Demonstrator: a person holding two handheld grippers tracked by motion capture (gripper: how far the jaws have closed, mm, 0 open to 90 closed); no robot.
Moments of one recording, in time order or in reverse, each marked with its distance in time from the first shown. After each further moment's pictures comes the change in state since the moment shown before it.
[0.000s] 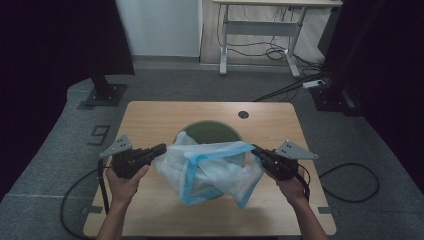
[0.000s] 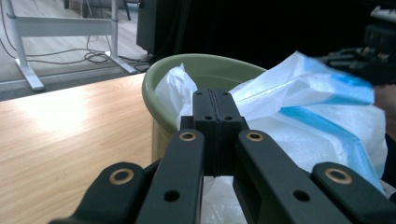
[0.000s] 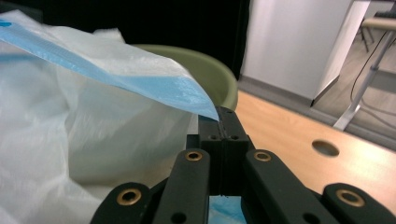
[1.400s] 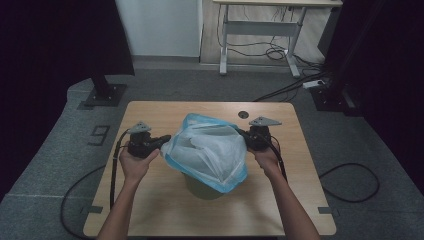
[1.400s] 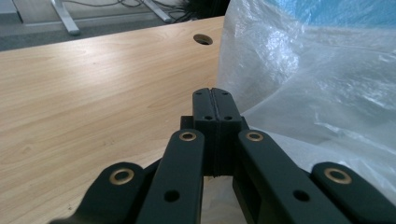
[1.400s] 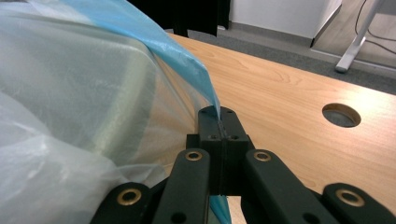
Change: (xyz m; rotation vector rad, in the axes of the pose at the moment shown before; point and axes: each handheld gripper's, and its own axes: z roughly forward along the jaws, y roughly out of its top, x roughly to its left) left arm 0.057 -0.006 0.065 0.222 0.132 -0.083; right arm -0.044 -0.012 0.115 0.232 -0.049 0.144
